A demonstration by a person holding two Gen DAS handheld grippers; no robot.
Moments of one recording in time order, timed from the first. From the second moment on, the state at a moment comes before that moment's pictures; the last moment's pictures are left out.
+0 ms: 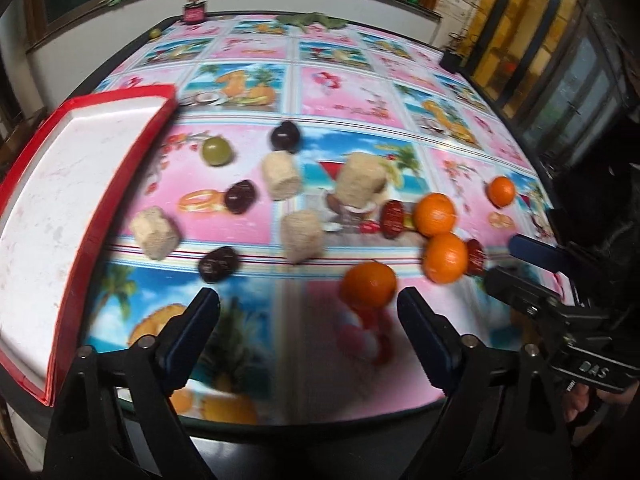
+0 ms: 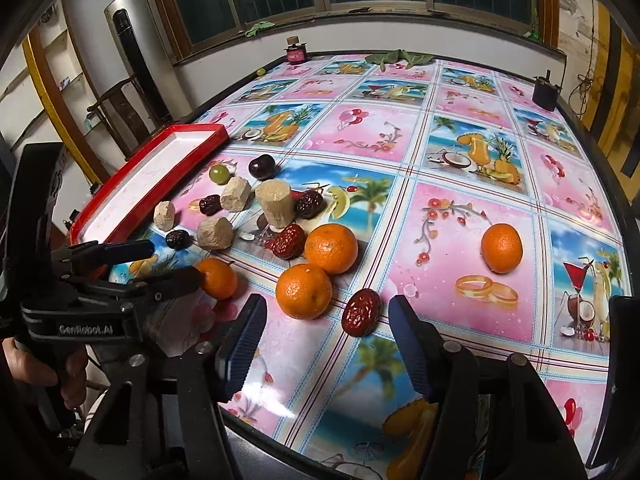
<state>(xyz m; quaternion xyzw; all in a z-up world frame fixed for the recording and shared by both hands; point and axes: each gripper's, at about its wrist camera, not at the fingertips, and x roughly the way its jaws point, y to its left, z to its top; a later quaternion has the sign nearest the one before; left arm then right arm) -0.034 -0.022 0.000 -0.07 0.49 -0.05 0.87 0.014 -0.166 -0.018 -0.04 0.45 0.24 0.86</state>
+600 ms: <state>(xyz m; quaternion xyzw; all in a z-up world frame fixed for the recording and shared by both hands) -0.005 -0.044 -0.018 -0.06 0.51 -0.10 0.85 0.028 -0.154 -0.024 -0.02 0.48 0.27 0.83</state>
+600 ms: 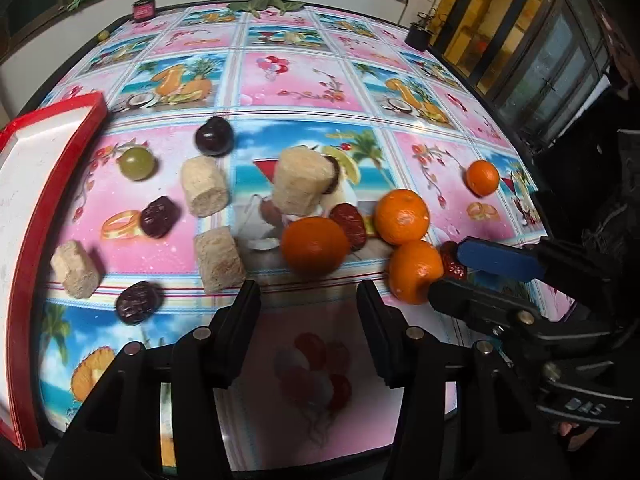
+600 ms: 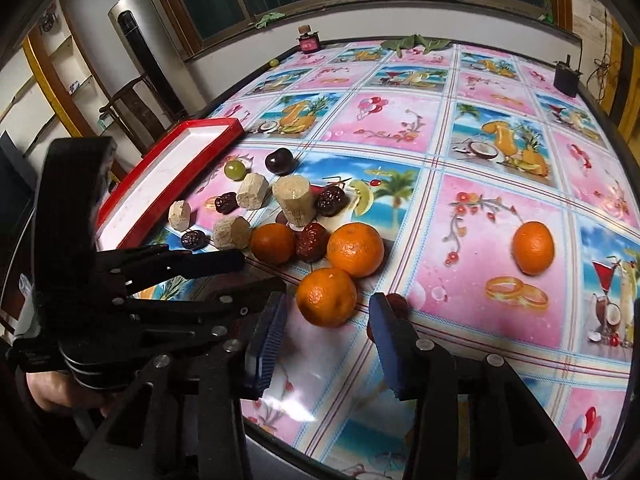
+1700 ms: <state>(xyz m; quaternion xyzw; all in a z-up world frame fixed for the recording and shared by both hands) 0.008 -0.006 -0.017 -0.05 0.49 -0.04 0.87 0.032 -0.131 -0.044 -0.04 0.49 0.28 0.83</state>
